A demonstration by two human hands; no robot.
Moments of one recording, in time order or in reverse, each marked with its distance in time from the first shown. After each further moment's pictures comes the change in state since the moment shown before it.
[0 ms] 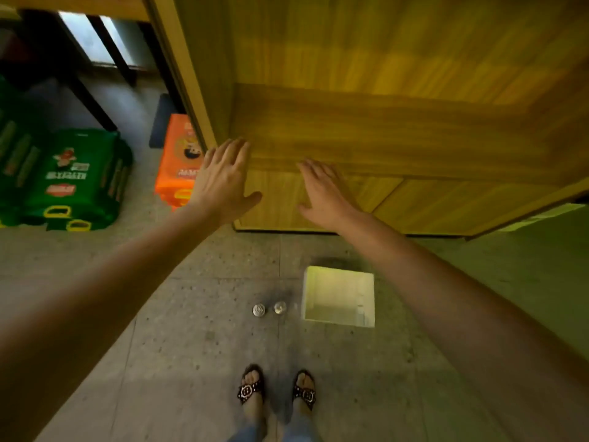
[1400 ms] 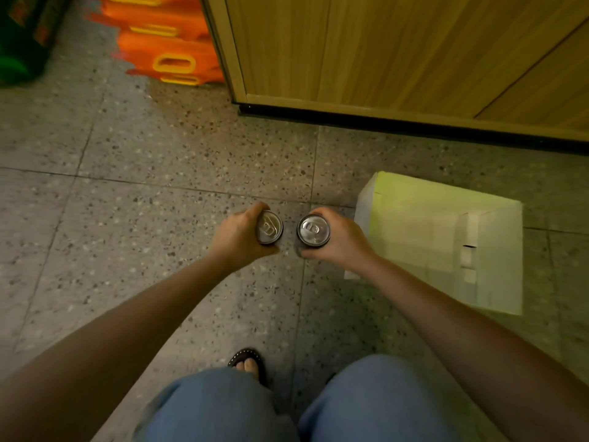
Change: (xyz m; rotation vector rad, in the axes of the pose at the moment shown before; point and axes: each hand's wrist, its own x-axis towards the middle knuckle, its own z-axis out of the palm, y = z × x) left_hand -0.118 -0.094 0.618 -0.391 -0.203 -0.259; right_hand 0.034 0.107 0.628 0.658 -0.116 0.052
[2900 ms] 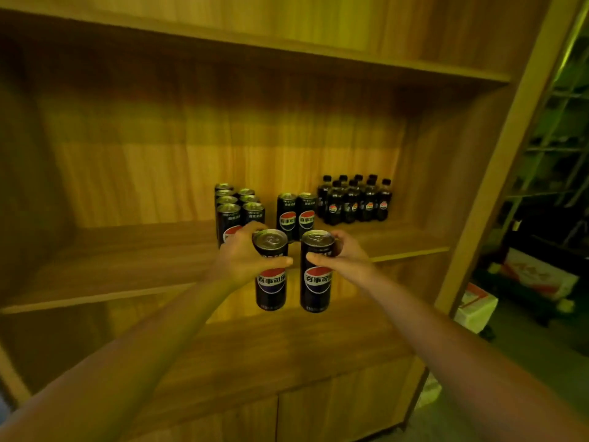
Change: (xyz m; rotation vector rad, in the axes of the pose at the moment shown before) left_hand -0.049 0.795 -0.626 -0.408 0.267 0.603; right_hand -0.318 -0.449 -0.854 0.365 0.739 -0.095
